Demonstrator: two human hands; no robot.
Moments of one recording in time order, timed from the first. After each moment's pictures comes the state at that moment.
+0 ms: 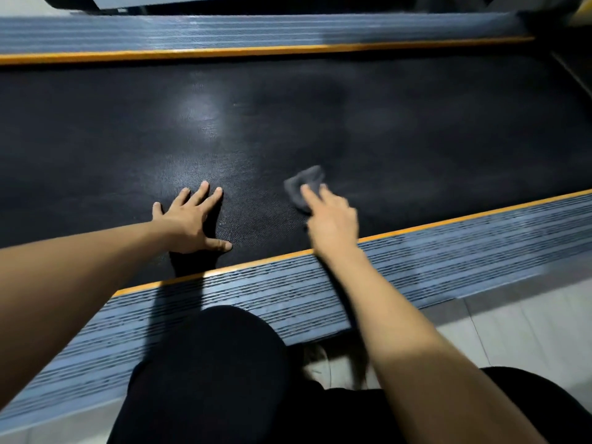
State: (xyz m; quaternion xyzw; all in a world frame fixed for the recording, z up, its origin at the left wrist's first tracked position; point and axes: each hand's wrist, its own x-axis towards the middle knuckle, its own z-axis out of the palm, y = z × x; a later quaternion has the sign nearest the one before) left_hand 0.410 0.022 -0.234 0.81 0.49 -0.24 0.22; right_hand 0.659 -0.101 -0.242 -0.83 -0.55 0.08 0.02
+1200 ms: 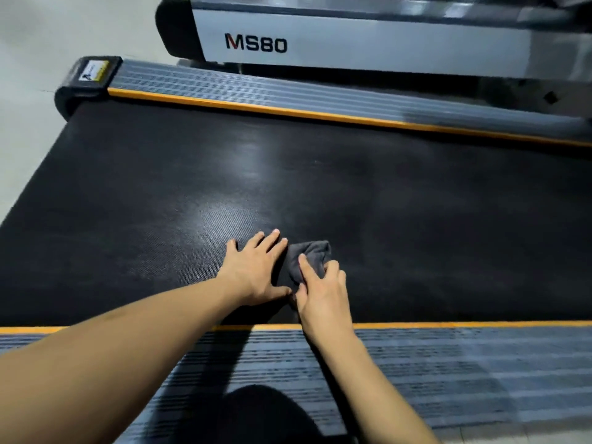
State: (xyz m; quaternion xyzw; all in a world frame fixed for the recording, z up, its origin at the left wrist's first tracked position) left_hand 0.387 0.019 -0.239 0.86 0.46 -0.14 0.16; right_hand 0.531 -0.078 -0.257 -0.78 -0.59 0.13 0.13
